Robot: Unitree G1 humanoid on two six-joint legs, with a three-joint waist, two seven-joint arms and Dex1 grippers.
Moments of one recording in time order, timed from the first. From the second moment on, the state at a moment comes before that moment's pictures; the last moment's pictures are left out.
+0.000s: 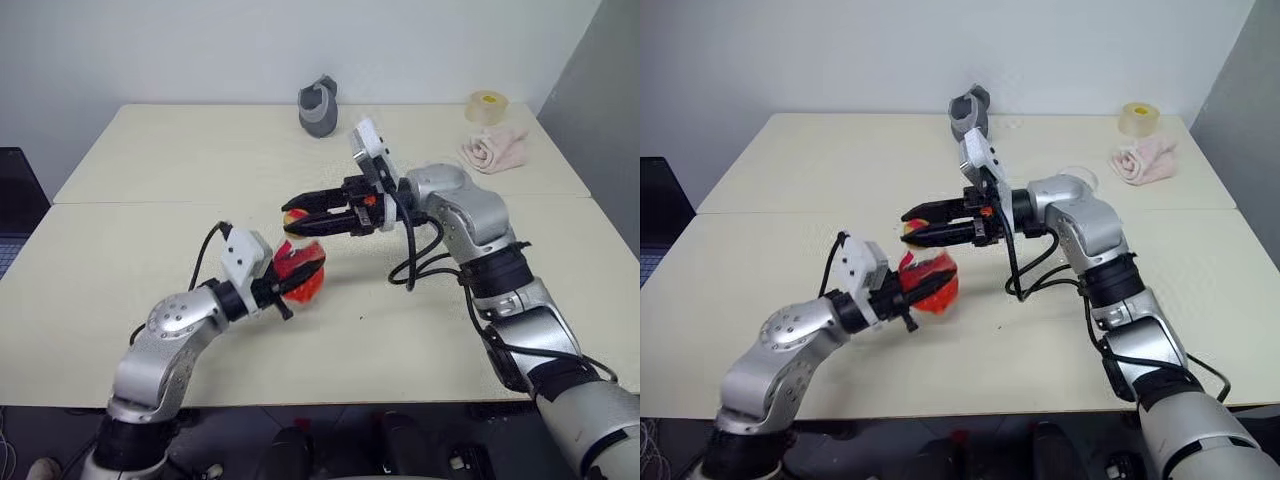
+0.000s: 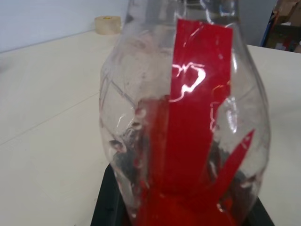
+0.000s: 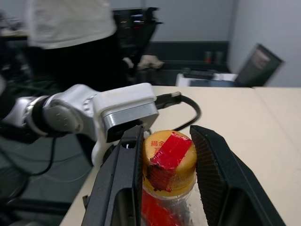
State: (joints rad) left arm -0.14 0.52 0.02 -0.47 -0.44 0.48 -0.71; right arm -1.07 -0.24 0.24 0.34 0.45 0.45 1.36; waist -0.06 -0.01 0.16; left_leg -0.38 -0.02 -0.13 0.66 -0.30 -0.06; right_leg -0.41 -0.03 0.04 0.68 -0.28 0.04
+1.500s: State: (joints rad) left arm -0.43 0.38 0.01 -0.12 -0.36 0.38 -0.58; right arm -0.96 -0.06 0.13 0.08 0.36 0.66 0.57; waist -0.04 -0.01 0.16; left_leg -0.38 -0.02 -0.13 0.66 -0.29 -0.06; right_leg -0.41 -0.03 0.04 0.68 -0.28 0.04
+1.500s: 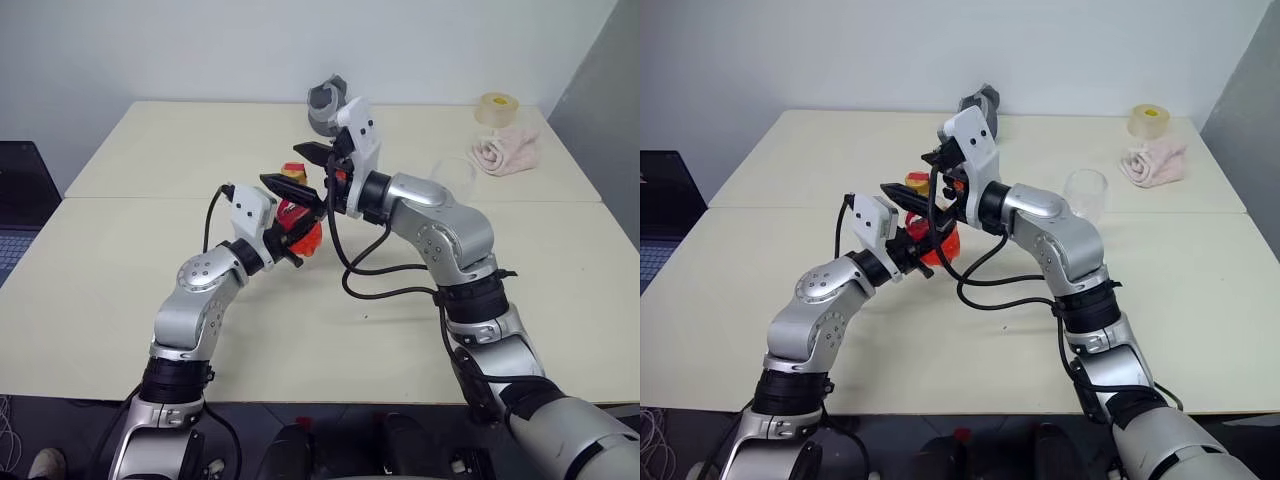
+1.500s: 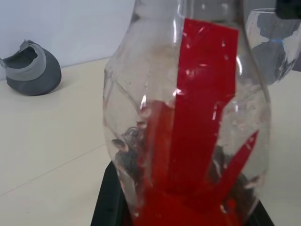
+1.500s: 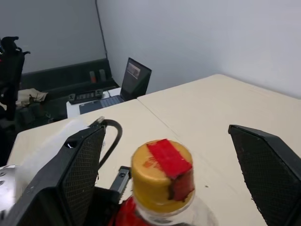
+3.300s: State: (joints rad) left arm -0.34 0.37 0.01 -0.26 -0.38 0.48 -0.58; right arm -0.93 -0.09 0.14 0.09 0.39 0.55 0.65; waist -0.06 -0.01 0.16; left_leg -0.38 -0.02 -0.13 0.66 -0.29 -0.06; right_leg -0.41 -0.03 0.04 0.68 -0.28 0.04
